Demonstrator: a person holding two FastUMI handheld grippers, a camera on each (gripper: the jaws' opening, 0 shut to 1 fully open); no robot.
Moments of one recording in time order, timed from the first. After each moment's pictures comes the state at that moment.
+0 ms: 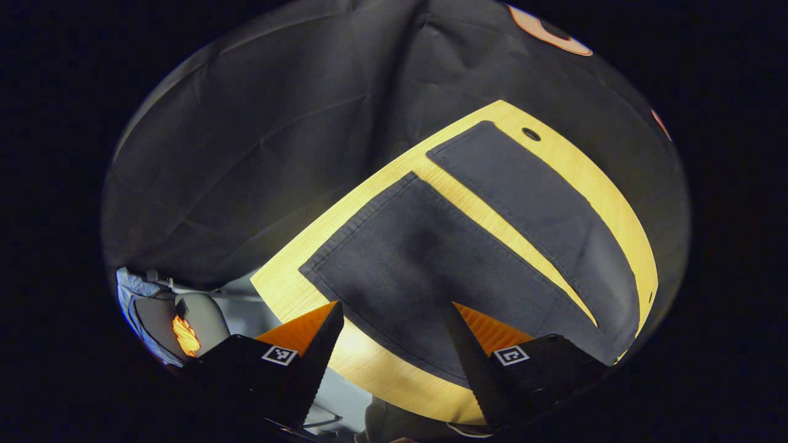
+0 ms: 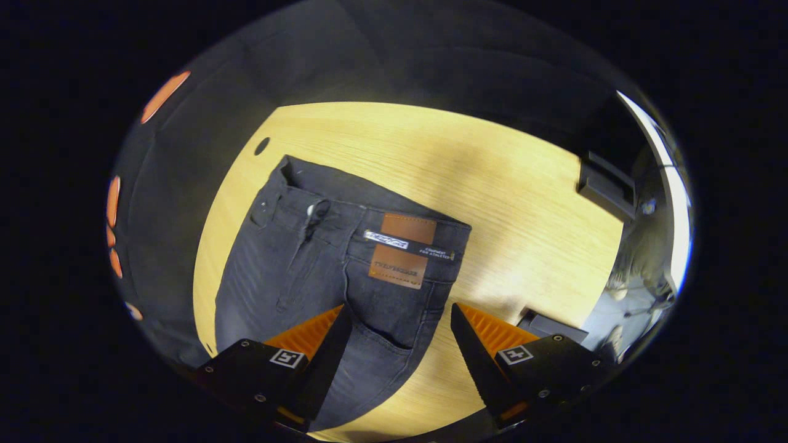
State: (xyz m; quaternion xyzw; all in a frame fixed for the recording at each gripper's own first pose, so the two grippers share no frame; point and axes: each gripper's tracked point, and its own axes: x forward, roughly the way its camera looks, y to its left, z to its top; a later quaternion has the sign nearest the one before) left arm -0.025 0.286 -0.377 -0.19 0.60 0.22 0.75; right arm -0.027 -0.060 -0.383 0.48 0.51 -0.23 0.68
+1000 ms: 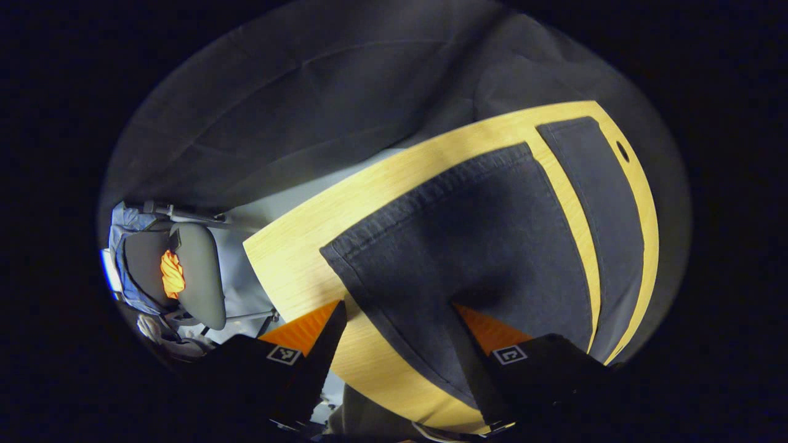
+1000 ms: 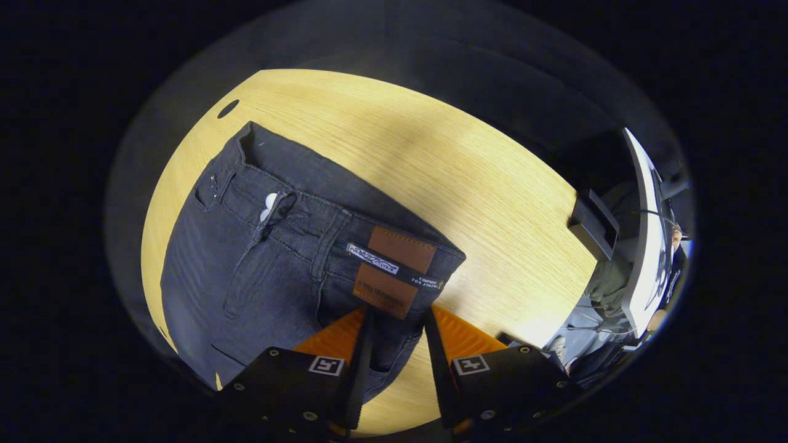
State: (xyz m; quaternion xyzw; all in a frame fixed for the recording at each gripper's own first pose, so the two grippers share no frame) left arm -0.035 0.310 -0.434 -0.30 0.66 0.30 0.62; right arm -0.032 -0.075 -0.401 0.33 0.62 -0.24 0.67
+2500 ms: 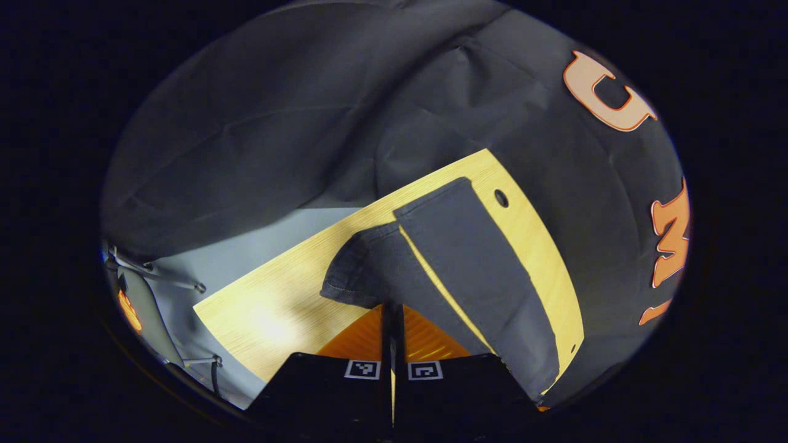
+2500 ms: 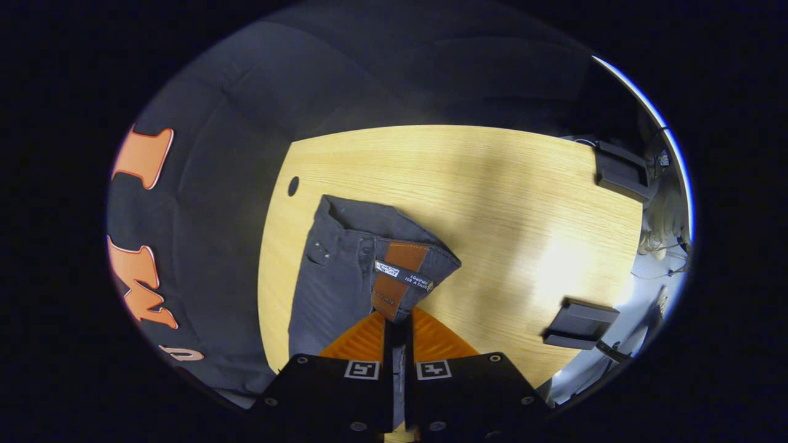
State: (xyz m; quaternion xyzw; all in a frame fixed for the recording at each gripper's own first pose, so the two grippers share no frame) left arm 0.095 0.308 -0.329 -0.36 0.50 0.16 0.77; right arm 0.029 -0.074 -0.313 0.57 0.44 -0.20 0.66
